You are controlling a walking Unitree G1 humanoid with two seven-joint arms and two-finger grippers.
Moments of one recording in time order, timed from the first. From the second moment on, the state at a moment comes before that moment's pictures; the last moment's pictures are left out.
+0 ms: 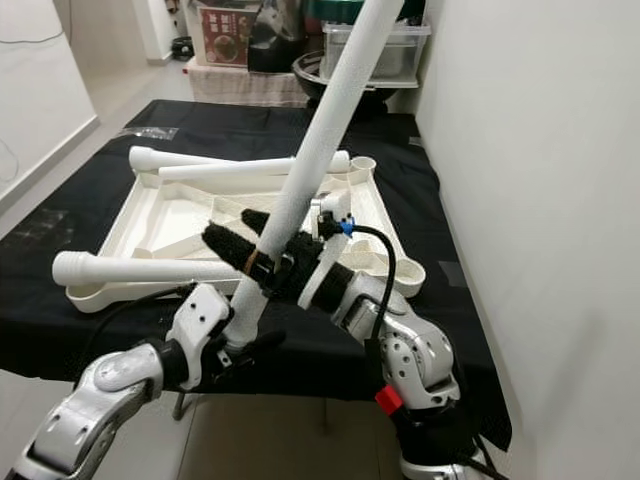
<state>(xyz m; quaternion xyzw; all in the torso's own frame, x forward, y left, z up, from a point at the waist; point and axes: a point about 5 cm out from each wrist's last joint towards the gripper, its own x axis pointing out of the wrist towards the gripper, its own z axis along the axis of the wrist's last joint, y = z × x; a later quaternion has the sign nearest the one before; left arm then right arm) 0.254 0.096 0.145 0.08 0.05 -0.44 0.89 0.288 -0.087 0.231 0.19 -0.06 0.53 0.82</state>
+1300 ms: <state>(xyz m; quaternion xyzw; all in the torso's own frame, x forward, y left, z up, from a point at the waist) 0.221 0.110 0.135 0.02 0.13 -0.54 0.83 0.276 -0.088 0.220 0.20 -0.02 0.64 0.74</state>
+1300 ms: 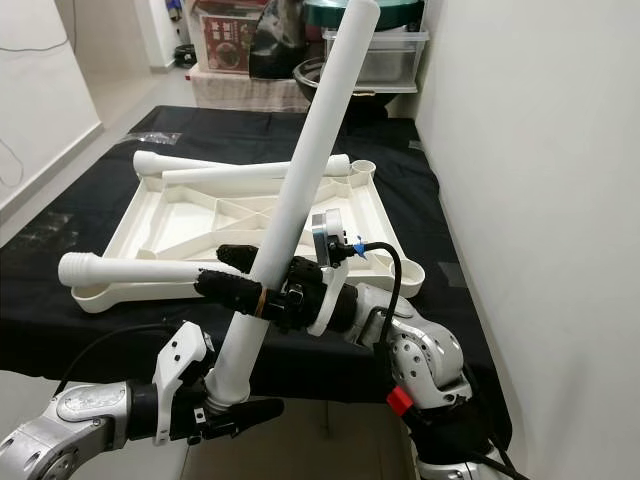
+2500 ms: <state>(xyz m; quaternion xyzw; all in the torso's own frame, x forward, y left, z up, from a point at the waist) 0.218 0.122 0.125 0.04 0.18 -0.50 0.85 0.317 -0.118 0.229 0.14 -0.04 0.54 0.83</state>
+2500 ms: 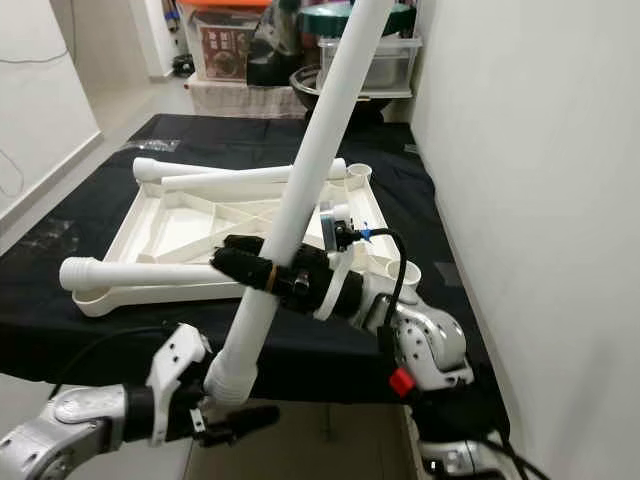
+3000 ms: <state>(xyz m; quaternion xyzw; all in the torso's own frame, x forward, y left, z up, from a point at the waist) 0.221 0.110 0.122 0.04 0.13 -0.46 0.88 0.366 -0.168 0.261 0.07 -0.13 0.28 0.95</state>
